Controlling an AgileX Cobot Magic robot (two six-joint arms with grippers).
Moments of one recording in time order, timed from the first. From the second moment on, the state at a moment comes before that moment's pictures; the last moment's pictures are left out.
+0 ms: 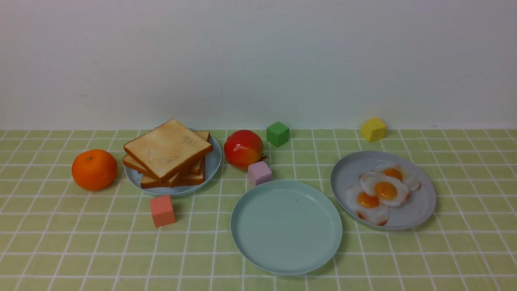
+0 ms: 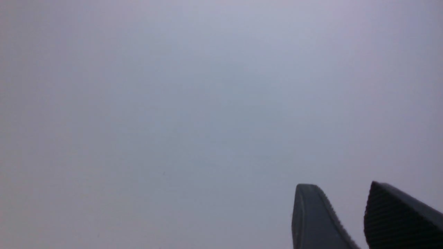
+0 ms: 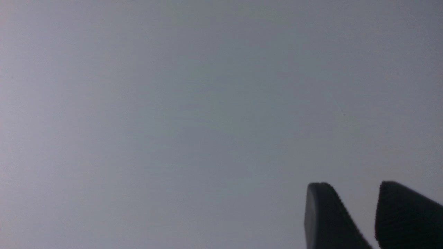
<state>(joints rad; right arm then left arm) -0.04 0.36 -0.60 0.13 -0.15 0.27 -0.04 0.32 -0.49 -0.05 -0.18 -0.51</state>
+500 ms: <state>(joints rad) 0.02 1.00 -0.86 0.14 0.44 0.26 -0.04 1.16 -0.74 -0.15 0.33 -0.49</state>
